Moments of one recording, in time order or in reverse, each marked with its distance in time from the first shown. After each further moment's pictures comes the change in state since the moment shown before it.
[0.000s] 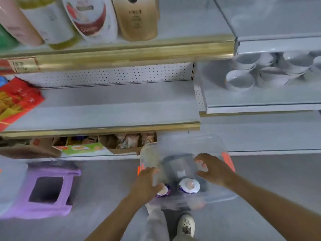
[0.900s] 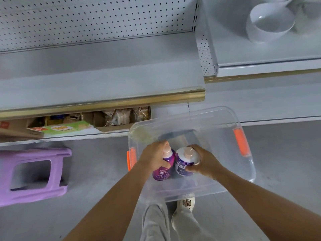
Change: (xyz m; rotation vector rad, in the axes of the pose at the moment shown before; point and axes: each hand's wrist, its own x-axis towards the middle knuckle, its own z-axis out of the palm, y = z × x) left_hand 0.138 -0.022 0.070 0.141 -0.105 0.116; right_hand 0.083 0.062 0.139 0.523 -0.016 0.134
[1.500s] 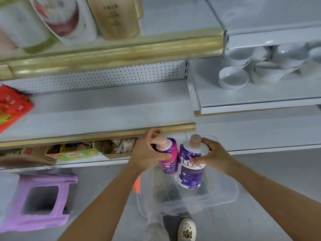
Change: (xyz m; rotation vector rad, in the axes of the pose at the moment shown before) left_hand -0.076 0.074 -0.138 -0.606 0.461 0.115; right_hand -0.065 -0.113 -0.130 0.333 0.037 -0.154
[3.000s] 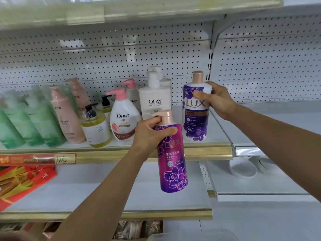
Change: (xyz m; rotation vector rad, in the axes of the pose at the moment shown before) left_hand 0.088 0.226 -0.187 -0.412 0.208 0.309; right_hand 0.077 -0.411 -0.095 0.183 0.263 -0.684
